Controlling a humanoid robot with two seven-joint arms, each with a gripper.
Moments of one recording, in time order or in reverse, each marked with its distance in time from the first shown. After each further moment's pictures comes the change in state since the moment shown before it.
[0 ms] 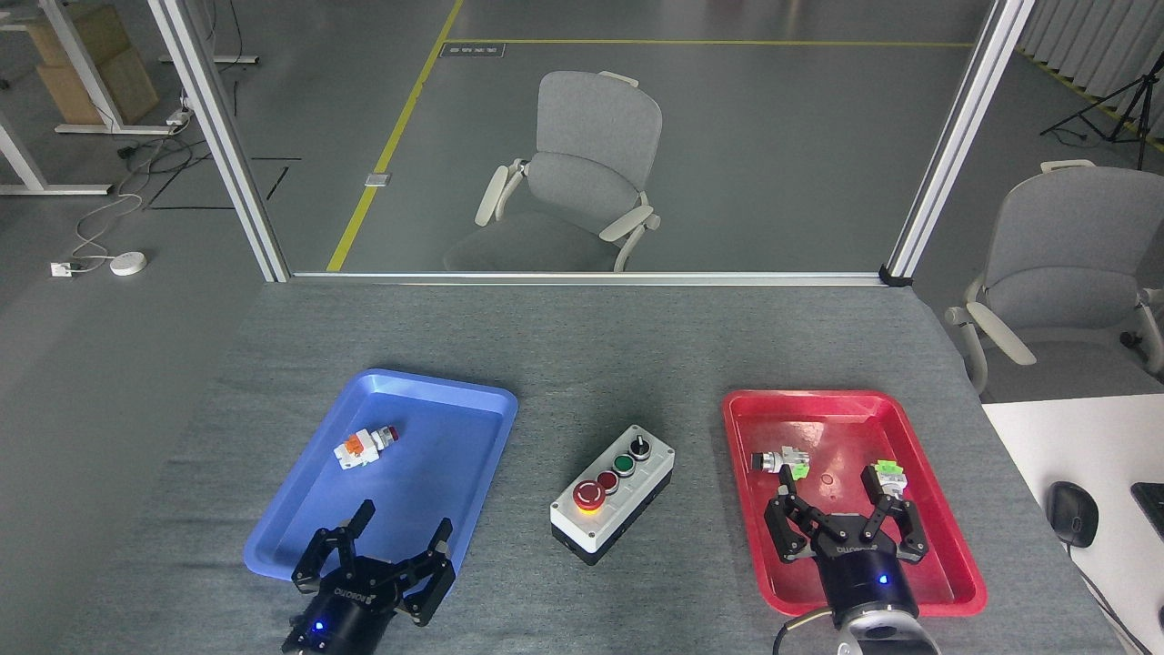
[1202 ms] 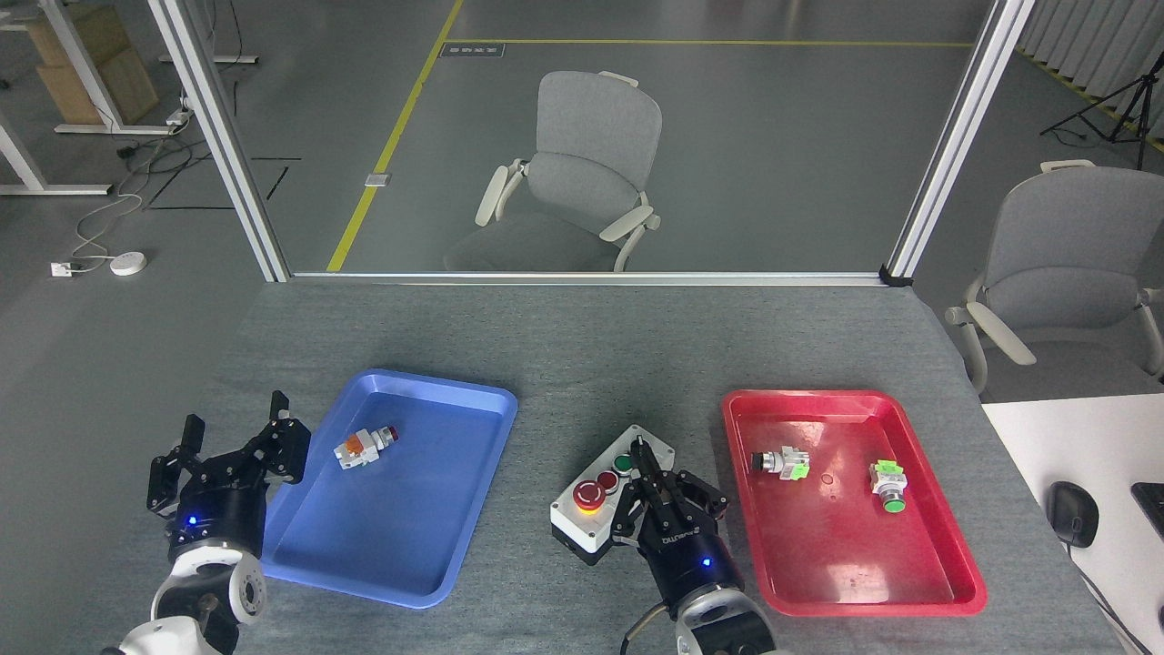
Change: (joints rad) left arm -0.213 -0.051 0.304 0.144 0.085 0.171 -0.012; right arm -0.113 0.116 0.369 0.096 0.010 0.078 0.008
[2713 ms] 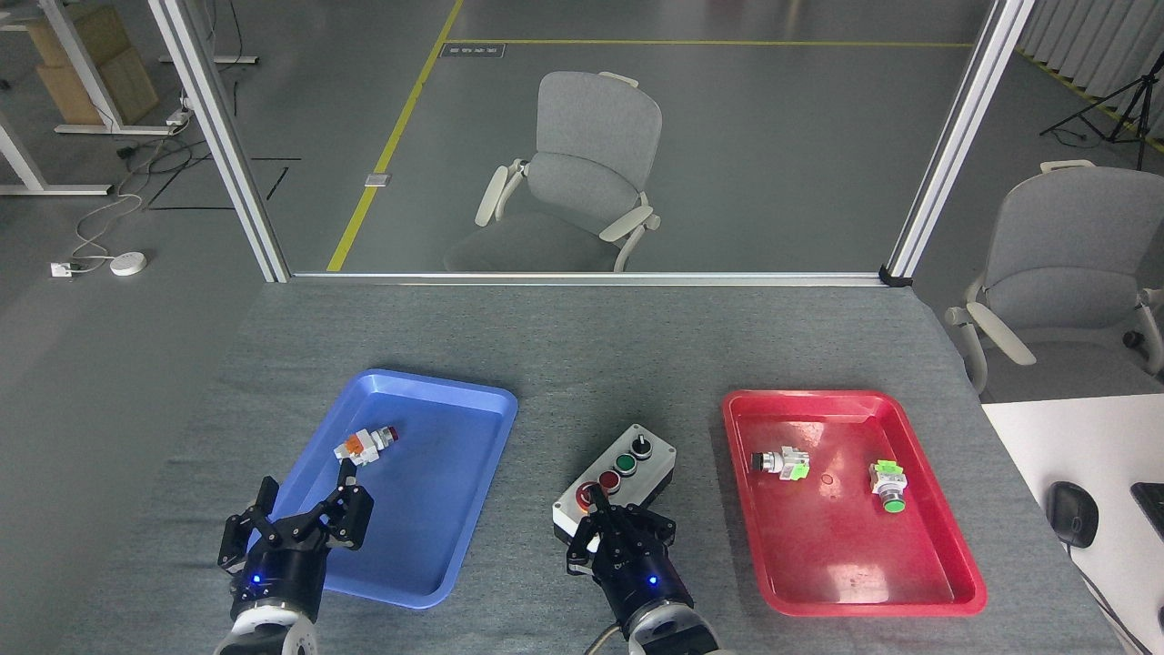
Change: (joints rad) left arm 0.096 -0.068 -0.068 0.031 -0.011 -0.050 0.001; right arm -0.067 0.067 0.061 0.252 0.008 0.047 -0.014
